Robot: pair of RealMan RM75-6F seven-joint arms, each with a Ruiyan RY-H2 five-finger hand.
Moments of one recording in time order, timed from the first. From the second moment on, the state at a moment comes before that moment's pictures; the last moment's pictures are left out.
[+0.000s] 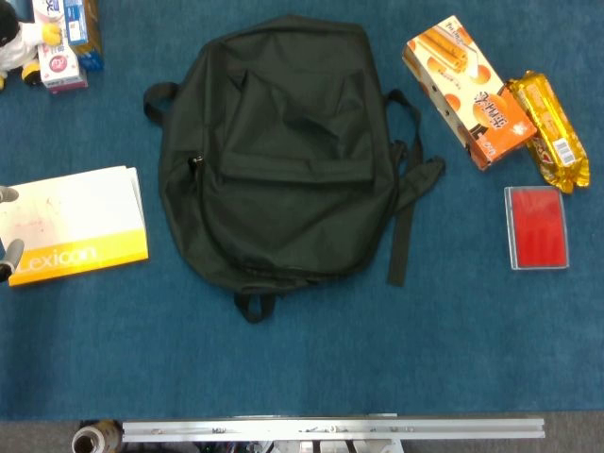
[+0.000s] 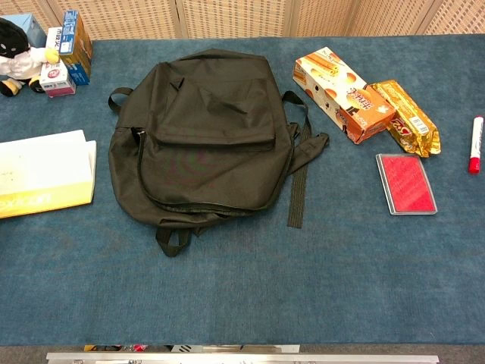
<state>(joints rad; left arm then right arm) -0.11 -1.12 -0.03 -1.70 1.50 1.51 0.26 0.08 -1.02 0.05 -1.82 -1.44 1.48 0.05</state>
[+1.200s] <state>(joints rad) -0.32 -1.29 0.00 -1.62 1.20 1.02 0.50 0.13 -1.01 0.11 -1.84 -1.41 1.42 0.10</state>
